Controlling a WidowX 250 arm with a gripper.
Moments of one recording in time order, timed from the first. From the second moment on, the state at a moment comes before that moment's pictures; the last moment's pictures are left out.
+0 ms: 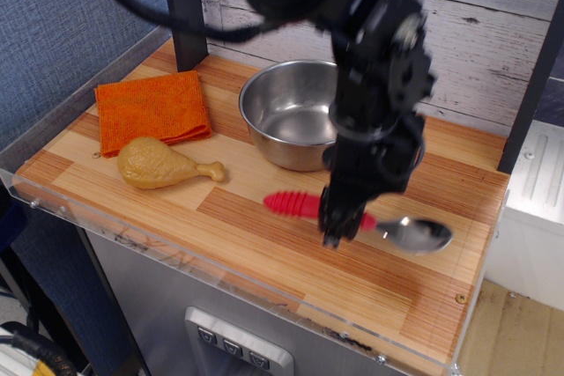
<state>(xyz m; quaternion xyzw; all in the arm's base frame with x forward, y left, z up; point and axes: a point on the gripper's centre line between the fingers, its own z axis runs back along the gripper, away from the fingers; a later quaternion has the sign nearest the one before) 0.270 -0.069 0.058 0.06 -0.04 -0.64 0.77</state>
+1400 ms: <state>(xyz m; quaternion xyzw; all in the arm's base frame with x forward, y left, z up) 0.309 0.138 0.120 0.06 -0.04 -0.44 0.89</state>
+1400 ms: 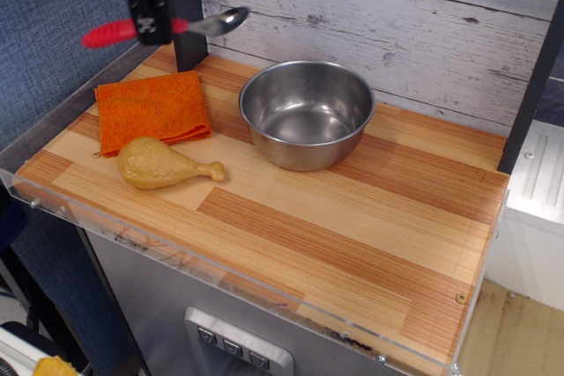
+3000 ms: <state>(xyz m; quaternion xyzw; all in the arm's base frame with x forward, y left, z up) 0.323 0.158 0.019 0.06 0.01 -0.39 0.92</state>
